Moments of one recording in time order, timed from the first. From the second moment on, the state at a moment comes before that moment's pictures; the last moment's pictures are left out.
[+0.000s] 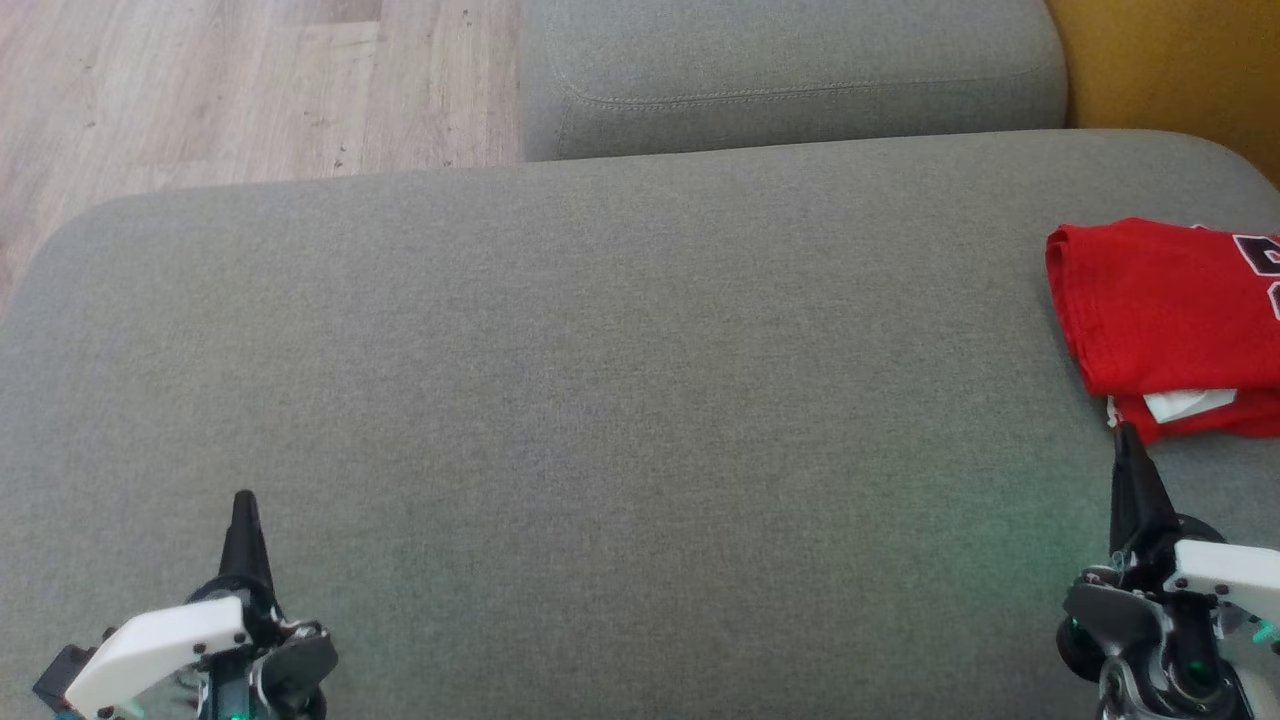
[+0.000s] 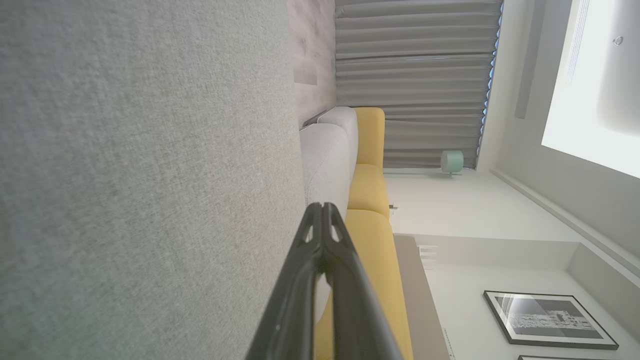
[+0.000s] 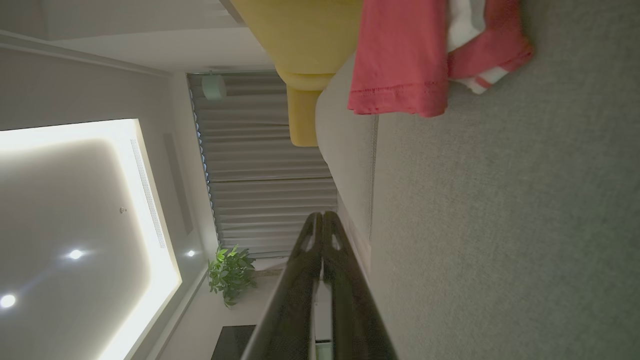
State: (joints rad) left arm -0.06 0.05 0.08 0.28 -1.60 -0.12 0.11; right arm -0.06 -0.05 -0.12 0.28 1.62 0.13 0.10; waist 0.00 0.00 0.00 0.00
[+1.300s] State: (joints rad) left arm -0.06 0.05 0.08 0.28 -1.60 -0.12 0.11; right arm -0.06 -0.05 -0.13 0.28 1.62 0.13 0.10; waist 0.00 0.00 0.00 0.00
